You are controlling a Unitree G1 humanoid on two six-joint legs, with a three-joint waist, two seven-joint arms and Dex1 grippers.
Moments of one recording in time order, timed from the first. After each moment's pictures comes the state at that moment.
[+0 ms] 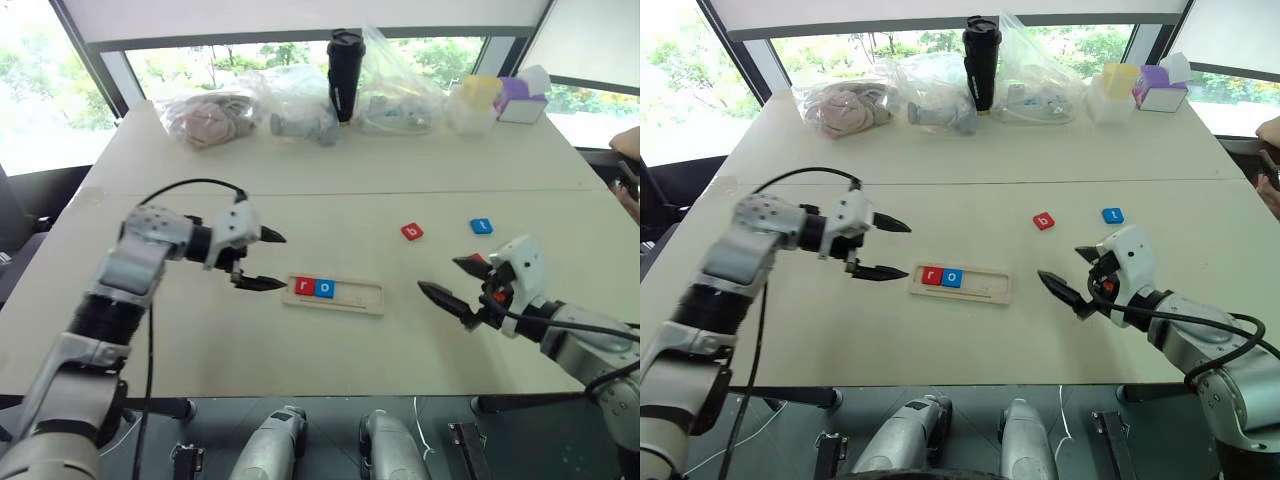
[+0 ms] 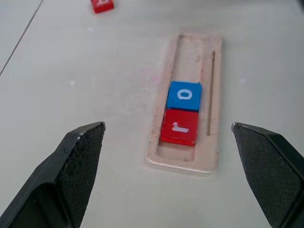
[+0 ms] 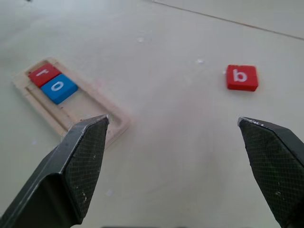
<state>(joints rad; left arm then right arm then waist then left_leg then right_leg) -0.63 0.75 -0.13 0.06 -0.27 0.34 -1.36 -0.07 -0.70 -0.29 -0.51 0.64 0.80 0.47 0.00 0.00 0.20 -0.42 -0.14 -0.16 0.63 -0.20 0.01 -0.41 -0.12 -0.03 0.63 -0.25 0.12</state>
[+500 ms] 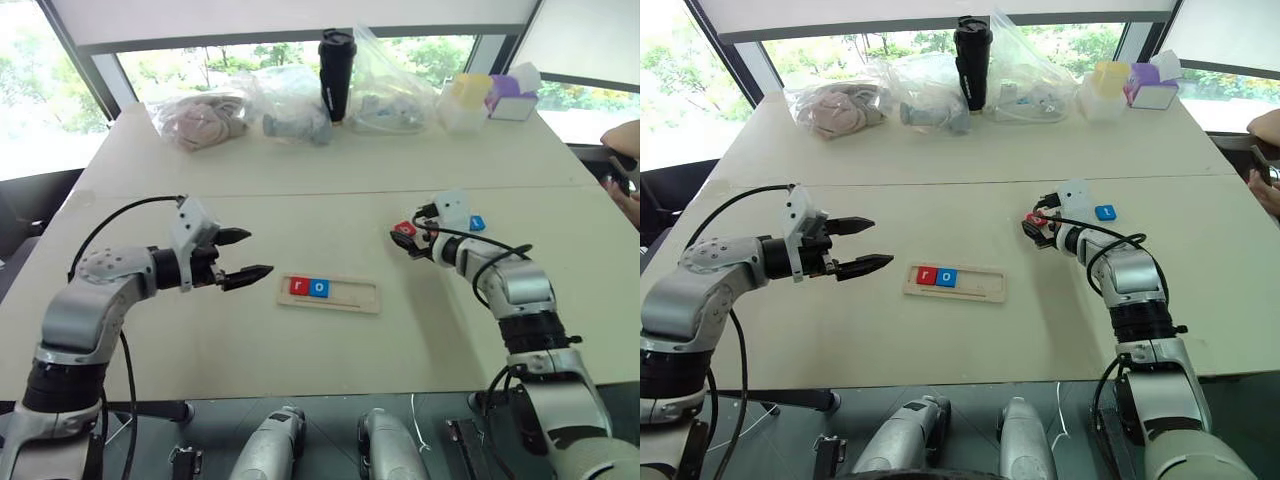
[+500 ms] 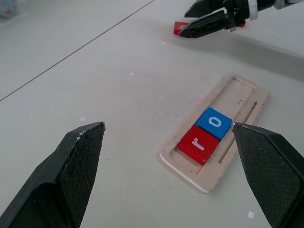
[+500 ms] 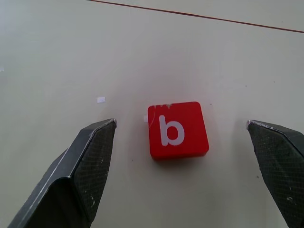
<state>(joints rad) -0.35 0.70 0.11 -0.28 -0.43 0.68 -0.95 -0.68 -0.46 0.02 0.38 0.25 0.63 0.36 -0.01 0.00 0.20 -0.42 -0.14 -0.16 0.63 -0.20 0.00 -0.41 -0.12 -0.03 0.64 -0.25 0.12</state>
